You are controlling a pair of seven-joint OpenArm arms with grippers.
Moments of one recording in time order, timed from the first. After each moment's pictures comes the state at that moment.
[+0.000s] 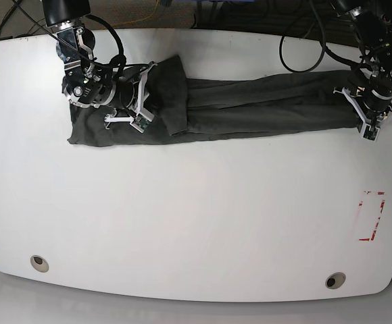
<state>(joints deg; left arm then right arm) 11.8 -9.2 -35.0 103.4 5.8 -42.3 44.0 -8.9 20.7 -8.4 94.0 20.2 40.5 -45.8</state>
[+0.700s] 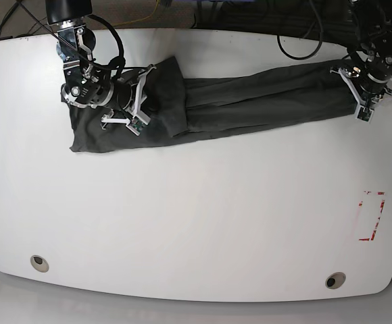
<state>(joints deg) 18.2 -9.2 -33.5 103.6 6.1 -42.2 44.7 -9.2 19.3 -5.5 93.9 20.2 40.5 -46.4</state>
